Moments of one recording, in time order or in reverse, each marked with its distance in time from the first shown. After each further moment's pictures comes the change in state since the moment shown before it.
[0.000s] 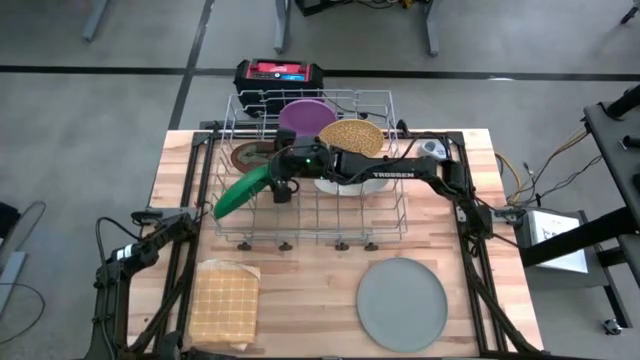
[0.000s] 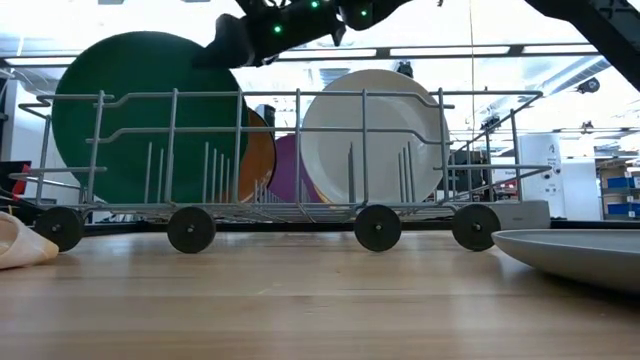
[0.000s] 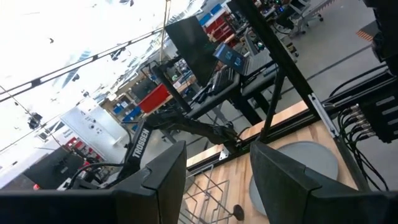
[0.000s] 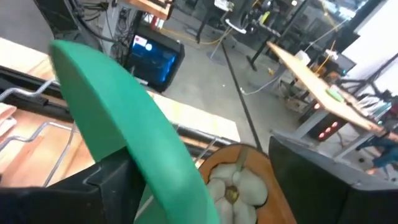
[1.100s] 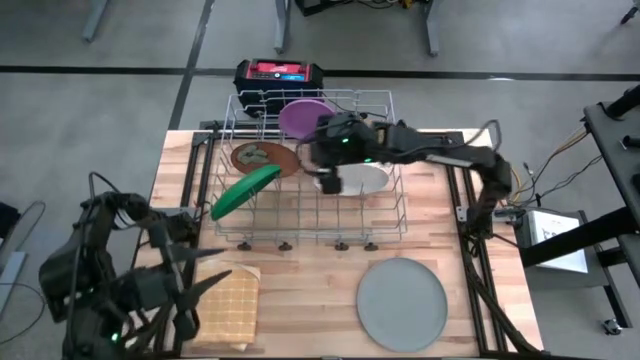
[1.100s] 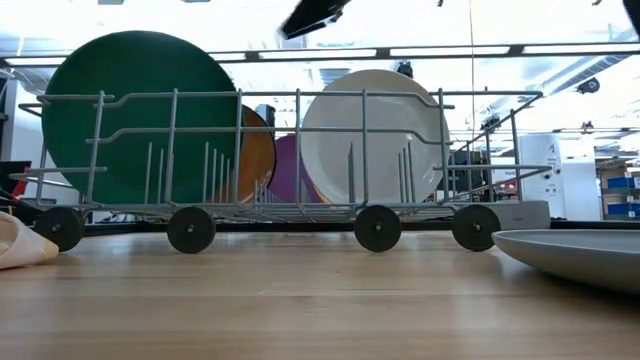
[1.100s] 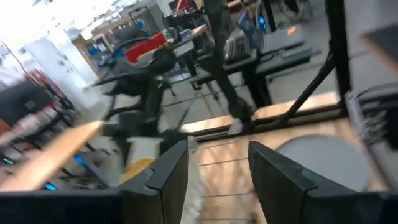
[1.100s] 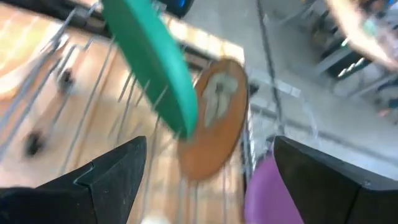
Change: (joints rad) left arm 0.162 -0.366 0.000 -0.435 0.209 -0.336; right arm -0.019 -0.396 -0.012 -0.763 0.031 0.020
